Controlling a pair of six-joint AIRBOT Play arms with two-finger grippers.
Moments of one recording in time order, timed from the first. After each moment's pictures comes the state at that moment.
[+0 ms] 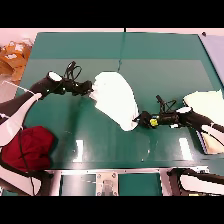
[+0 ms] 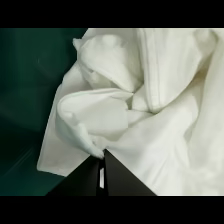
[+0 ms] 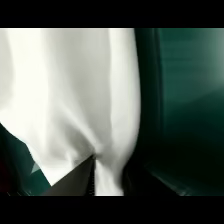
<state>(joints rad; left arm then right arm) -0.17 -1.71 1.26 0.63 -0.77 -1.20 -0.02 -1.39 0.57 -0.47 0.92 1.05</state>
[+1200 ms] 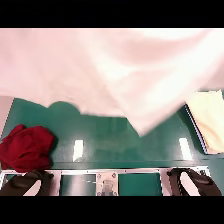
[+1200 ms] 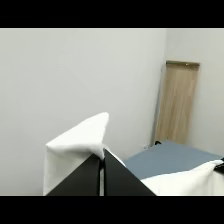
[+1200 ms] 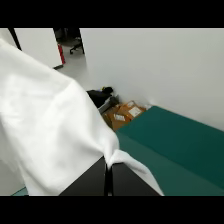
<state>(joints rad) -0.13 -0.77 1.80 0.65 -0.85 -1.15 -0.25 -0.71 1.65 -0.41 1.30 1.17</state>
